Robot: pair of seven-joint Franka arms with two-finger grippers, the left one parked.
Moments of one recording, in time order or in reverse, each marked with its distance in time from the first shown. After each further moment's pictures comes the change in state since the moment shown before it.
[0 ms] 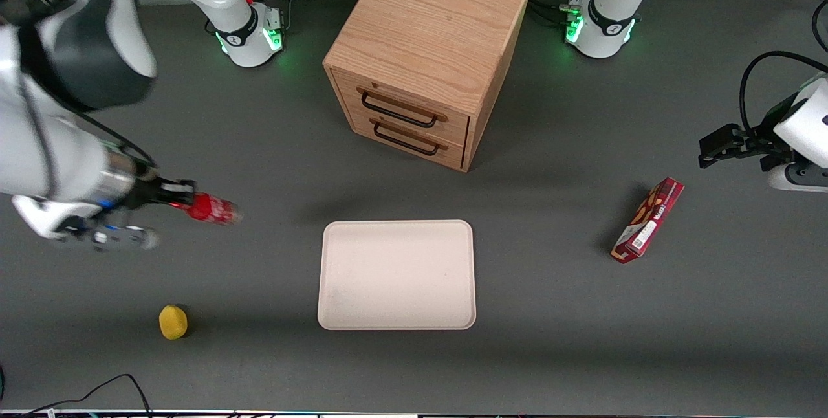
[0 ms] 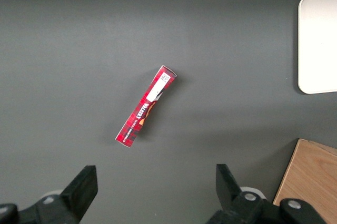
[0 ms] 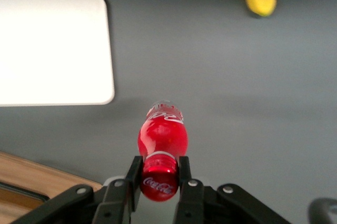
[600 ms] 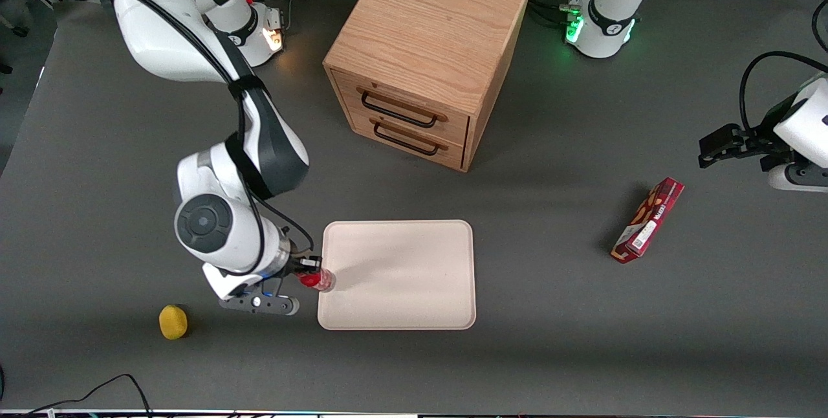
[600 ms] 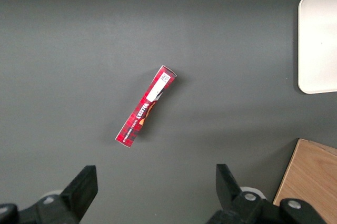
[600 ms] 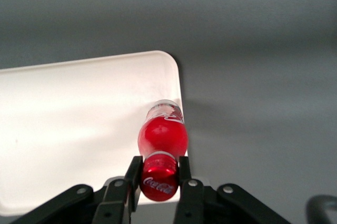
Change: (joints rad) arm 0.127 0.346 -0.003 0.109 -0.001 0.396 0.211
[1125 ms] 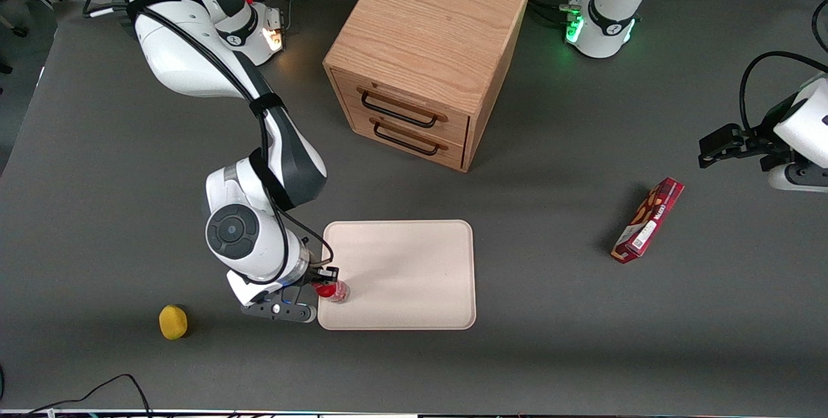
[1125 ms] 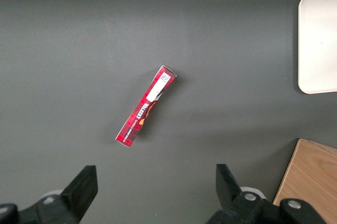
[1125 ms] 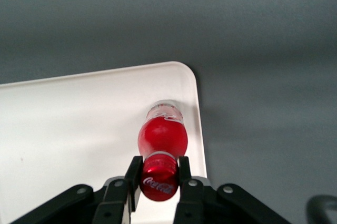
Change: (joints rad) arm 0.017 0.050 -0.002 0.009 0.000 0.090 0.025
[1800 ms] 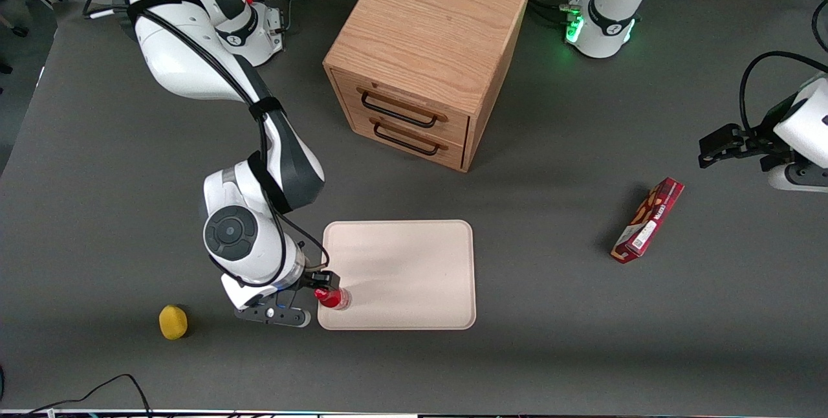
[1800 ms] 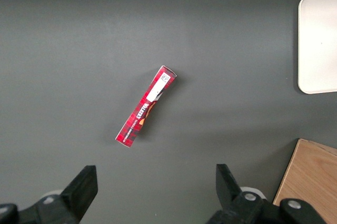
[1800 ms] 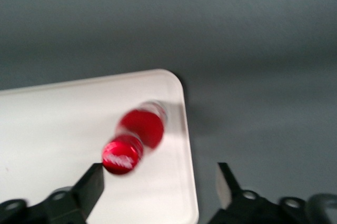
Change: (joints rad) arm 0.000 -0.023 -0.015 -0.001 -0.028 -0.052 0.002
